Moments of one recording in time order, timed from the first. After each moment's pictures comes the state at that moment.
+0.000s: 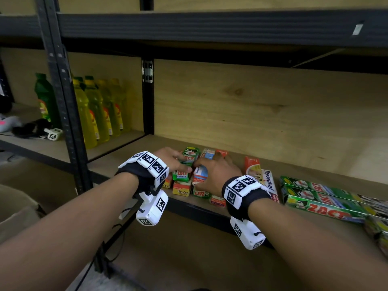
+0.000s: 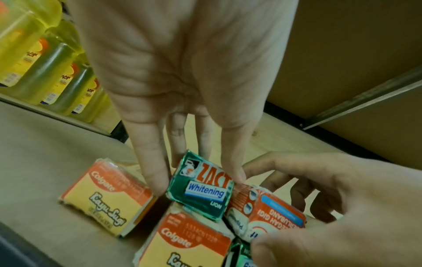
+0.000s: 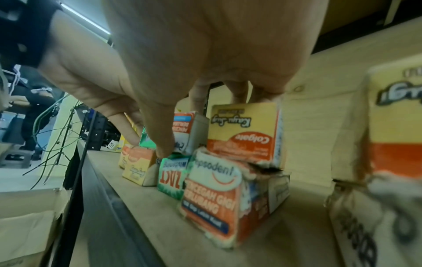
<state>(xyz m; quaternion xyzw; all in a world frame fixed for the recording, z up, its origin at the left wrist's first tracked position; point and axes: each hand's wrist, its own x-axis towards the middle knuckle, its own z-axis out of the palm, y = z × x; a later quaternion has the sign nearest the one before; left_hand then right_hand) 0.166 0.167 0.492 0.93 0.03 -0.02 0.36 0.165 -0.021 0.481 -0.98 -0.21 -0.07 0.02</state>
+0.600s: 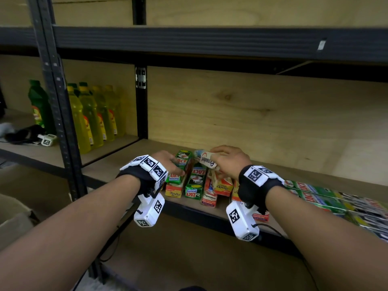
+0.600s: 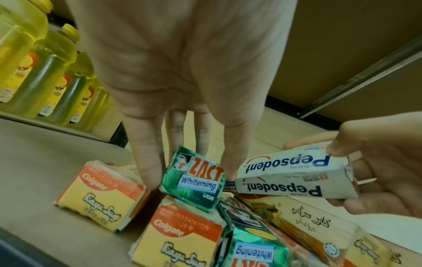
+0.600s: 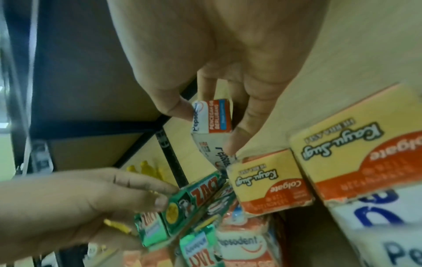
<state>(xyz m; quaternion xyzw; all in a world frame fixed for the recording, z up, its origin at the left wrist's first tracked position) 0.155 0.150 0.501 0.96 0.04 0.00 0.27 0.162 -0.065 0.516 -0.89 -0.08 -0.04 0.45</state>
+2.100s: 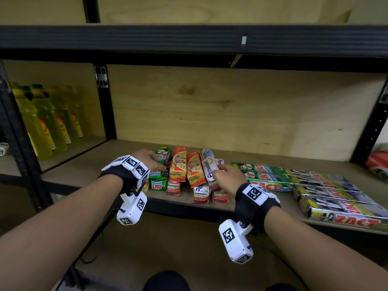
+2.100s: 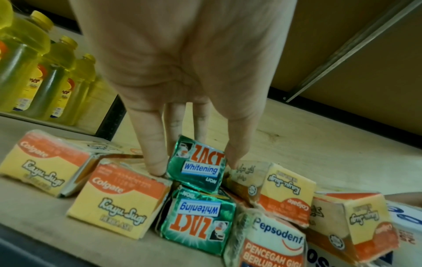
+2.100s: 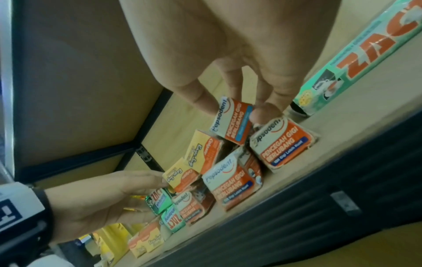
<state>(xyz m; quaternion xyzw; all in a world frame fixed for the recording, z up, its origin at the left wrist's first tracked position) 0.166 0.096 0.492 0.97 0.06 0.03 0.23 0.111 -0.158 0.473 -0.87 0.04 -0.04 0.49</state>
